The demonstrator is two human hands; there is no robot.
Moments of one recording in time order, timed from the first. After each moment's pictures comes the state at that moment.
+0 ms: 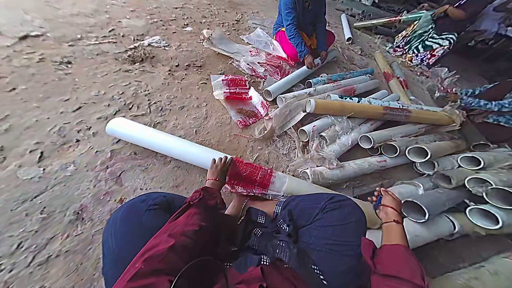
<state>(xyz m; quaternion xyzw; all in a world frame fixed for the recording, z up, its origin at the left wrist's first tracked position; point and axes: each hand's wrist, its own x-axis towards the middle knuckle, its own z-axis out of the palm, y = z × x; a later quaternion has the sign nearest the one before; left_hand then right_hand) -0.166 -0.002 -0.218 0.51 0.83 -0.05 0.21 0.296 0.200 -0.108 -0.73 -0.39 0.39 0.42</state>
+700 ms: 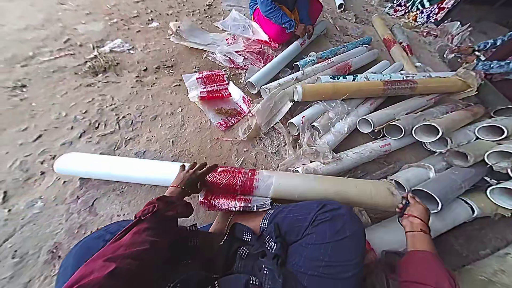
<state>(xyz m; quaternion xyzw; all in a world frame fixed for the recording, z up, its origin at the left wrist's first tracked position) -0.209 0.021 -0.221 0.58 0.77 -0.07 0.25 0.419 0.258 -0.167 -0.76 -0.30 0.35 0.46</state>
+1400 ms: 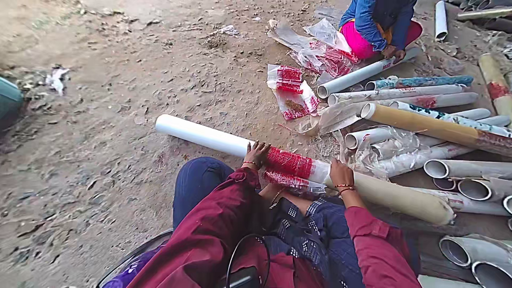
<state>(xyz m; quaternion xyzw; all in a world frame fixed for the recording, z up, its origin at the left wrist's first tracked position) -0.184 -0.030 -0.243 0.43 0.85 0.14 0.28 0.055 0.171 -0.169 -0.44 -0.88 0.05 -0.15</state>
